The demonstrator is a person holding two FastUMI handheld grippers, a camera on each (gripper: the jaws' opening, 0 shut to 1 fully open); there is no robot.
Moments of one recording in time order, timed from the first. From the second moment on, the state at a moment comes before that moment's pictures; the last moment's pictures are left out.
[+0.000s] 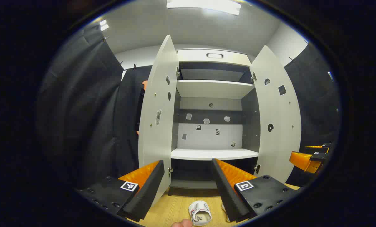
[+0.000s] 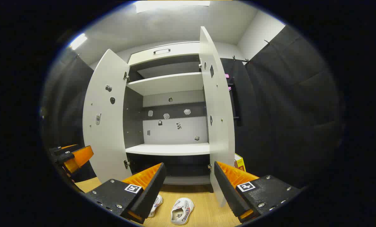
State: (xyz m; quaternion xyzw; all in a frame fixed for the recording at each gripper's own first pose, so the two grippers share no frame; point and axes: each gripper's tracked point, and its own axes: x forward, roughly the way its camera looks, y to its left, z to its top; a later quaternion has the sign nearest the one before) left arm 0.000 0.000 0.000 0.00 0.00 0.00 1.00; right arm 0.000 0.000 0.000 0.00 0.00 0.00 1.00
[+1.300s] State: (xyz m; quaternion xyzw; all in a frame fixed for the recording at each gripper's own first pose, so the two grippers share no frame) left arm 0.007 -0.005 -0.002 -0.01 0.01 0.01 1.00; right arm 0.018 -0.004 0.003 -0.02 -0.01 0.00 1.00
